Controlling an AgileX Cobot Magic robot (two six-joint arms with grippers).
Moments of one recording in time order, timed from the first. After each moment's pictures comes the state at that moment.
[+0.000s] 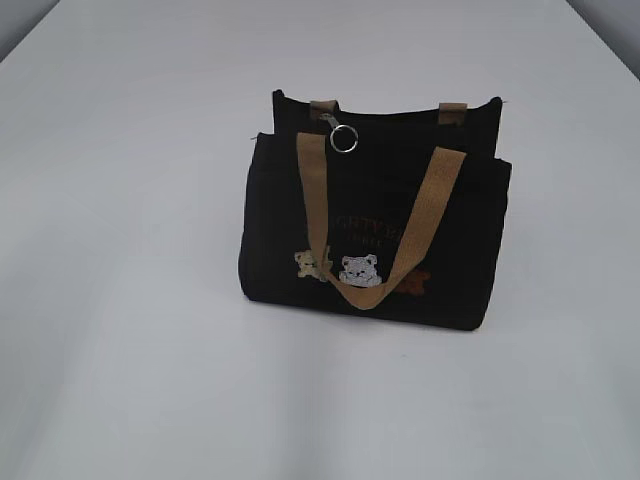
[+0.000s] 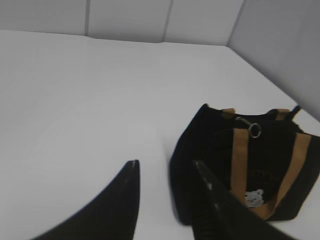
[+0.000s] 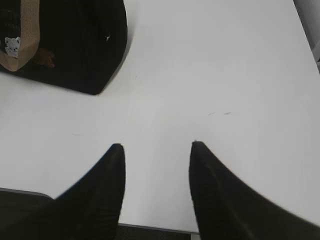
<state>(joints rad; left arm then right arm) -0.02 0.30 -0.56 -0.56 0.61 0.47 -0.01 -0.01 -0.49 0.12 1.10 -0.17</state>
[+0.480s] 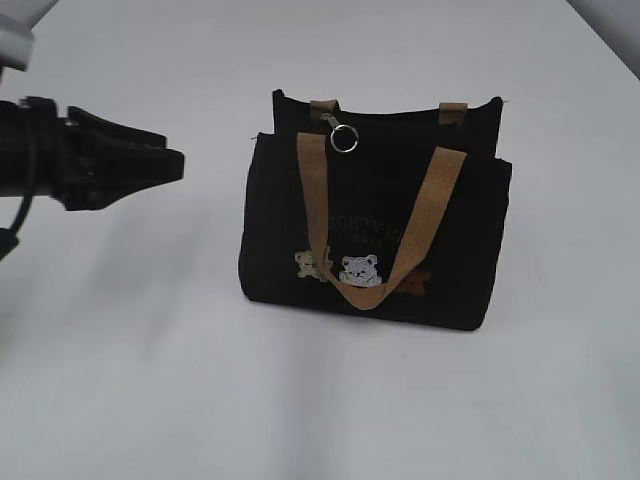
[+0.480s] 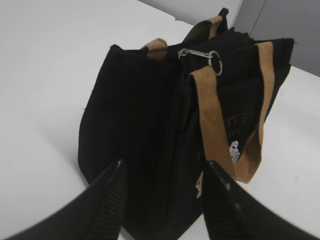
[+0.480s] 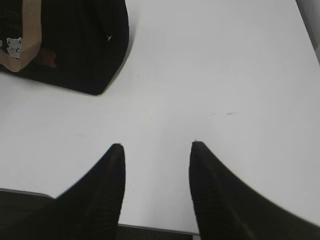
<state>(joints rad) -0.04 1.50 -0.69 -1.71 0.88 2.22 -0.01 -0.01 -0.49 0.12 1.10 -0.17</state>
